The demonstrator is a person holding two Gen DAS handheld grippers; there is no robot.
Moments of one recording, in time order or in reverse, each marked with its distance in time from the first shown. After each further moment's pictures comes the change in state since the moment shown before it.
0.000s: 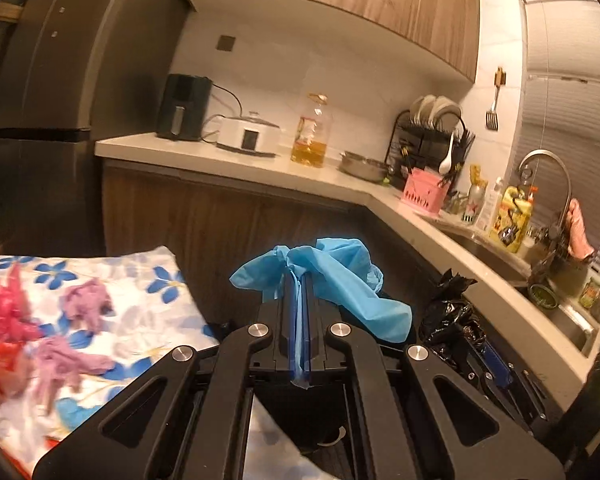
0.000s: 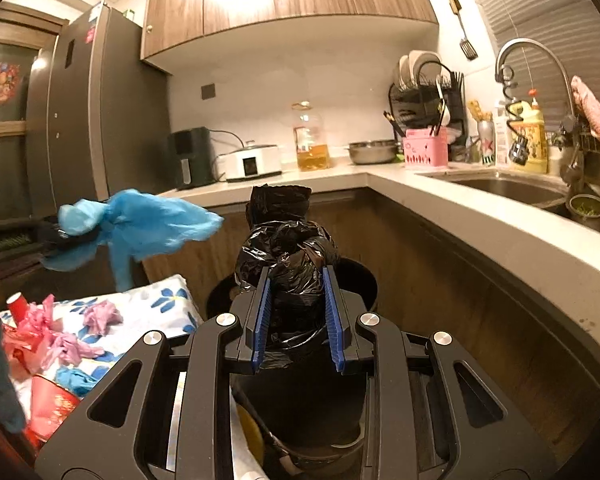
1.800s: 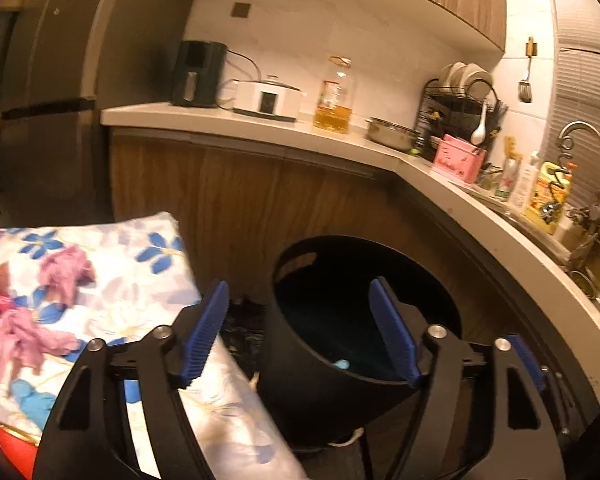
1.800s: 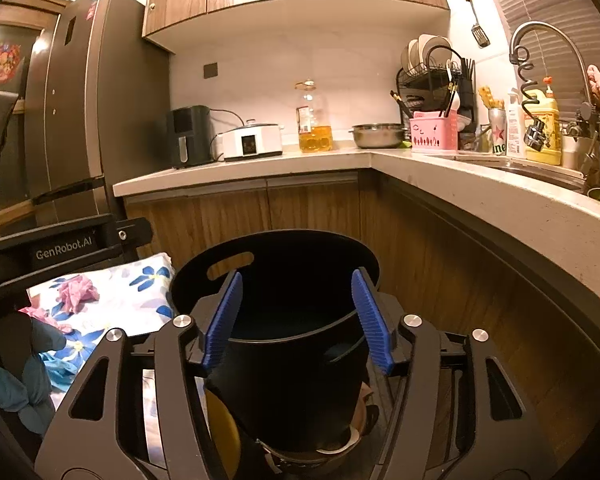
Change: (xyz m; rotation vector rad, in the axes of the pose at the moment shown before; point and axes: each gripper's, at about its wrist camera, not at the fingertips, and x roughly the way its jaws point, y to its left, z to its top) left arm 0.061 -0.003 -0.024 -0.013 0.082 0.124; right arm 0.039 -0.009 -0.019 -0.042 0.039 0.009
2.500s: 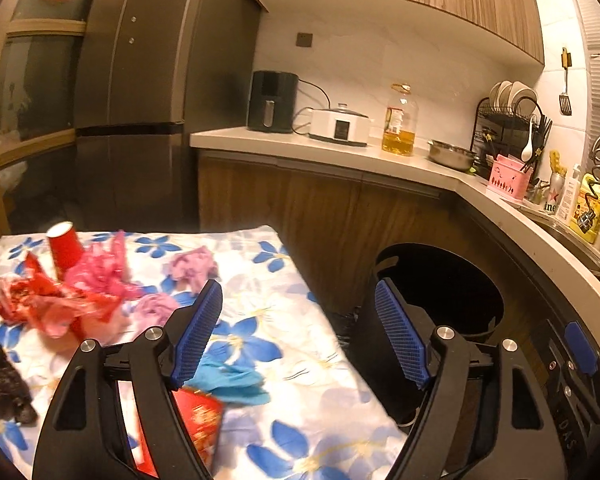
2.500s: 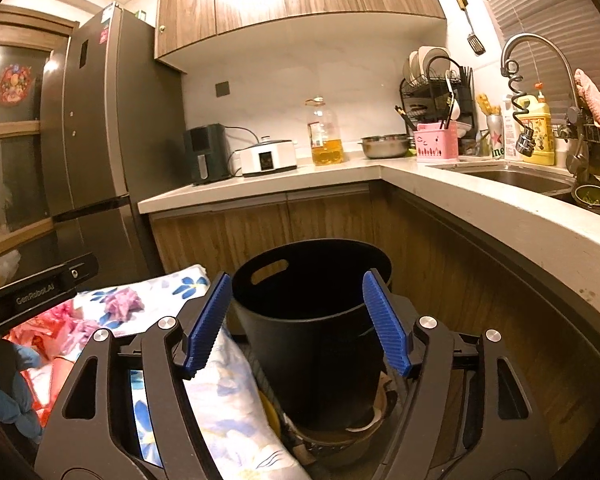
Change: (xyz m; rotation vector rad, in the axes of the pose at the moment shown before) left arm -0.111 0.049 -0.011 -0.013 -0.073 0.236; right arm -0.075 0.026 0.008 0.041 -0.027 0.050
